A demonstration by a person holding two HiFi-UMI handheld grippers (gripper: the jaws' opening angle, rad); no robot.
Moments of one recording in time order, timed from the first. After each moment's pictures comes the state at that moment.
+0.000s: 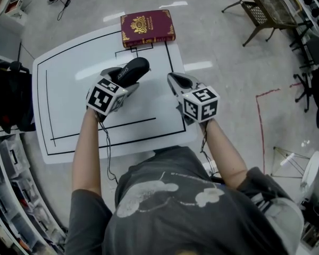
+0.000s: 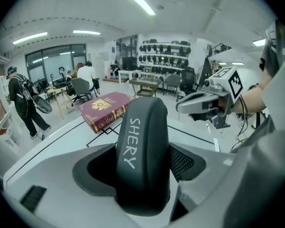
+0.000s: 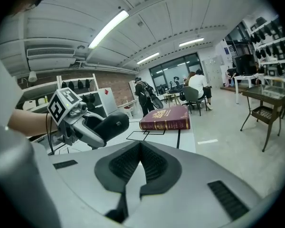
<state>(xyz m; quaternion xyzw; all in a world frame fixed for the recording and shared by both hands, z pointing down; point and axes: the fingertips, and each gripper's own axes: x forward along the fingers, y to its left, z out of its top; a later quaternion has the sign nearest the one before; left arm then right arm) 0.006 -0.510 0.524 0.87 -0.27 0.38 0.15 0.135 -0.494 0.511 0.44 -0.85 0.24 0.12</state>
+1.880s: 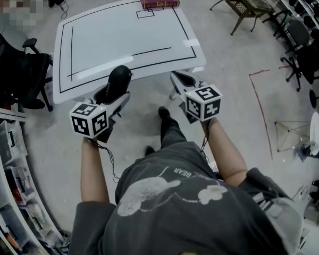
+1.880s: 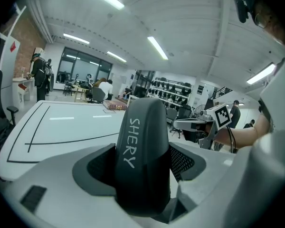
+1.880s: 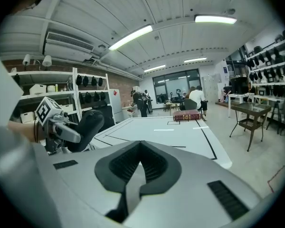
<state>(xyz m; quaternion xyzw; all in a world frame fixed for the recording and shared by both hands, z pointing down) -0.187 -0.134 0.454 0.90 -0.34 0.16 0.23 -0.004 -0.151 0.447 0.49 -0.85 0.17 0.12</state>
